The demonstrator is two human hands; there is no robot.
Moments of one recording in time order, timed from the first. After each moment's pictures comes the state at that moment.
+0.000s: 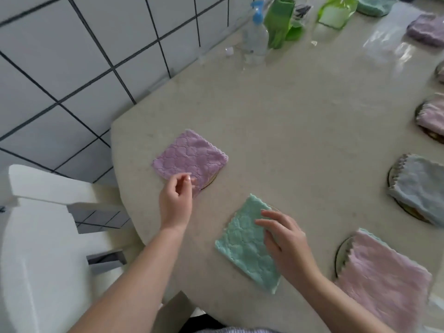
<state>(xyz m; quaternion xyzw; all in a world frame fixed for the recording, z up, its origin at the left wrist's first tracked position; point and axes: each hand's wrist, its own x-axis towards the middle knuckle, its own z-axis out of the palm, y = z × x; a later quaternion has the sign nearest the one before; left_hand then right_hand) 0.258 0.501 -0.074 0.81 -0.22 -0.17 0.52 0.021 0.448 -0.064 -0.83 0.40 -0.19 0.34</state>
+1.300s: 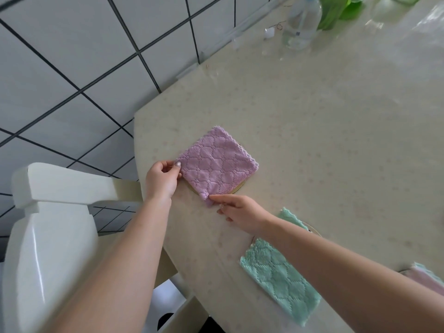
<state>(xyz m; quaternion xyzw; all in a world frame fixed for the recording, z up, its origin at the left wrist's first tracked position) 0.373 0.494 -0.100 0.83 -0.01 -0.26 0.49 0.190 0.417 -0.084 -0.68 0.36 0.10 0.64</state>
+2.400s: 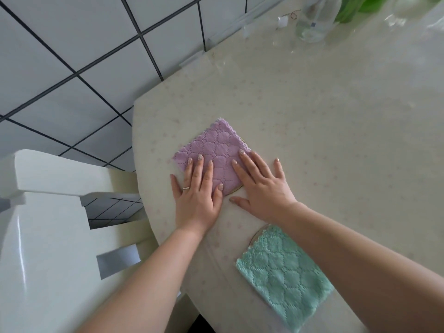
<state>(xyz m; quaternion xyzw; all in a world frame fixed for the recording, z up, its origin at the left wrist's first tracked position) 0.288 0.500 -0.127 0.90 -0.42 -0.04 0.10 0.175 0.361 -0.102 -0.97 0.20 0.09 0.10</state>
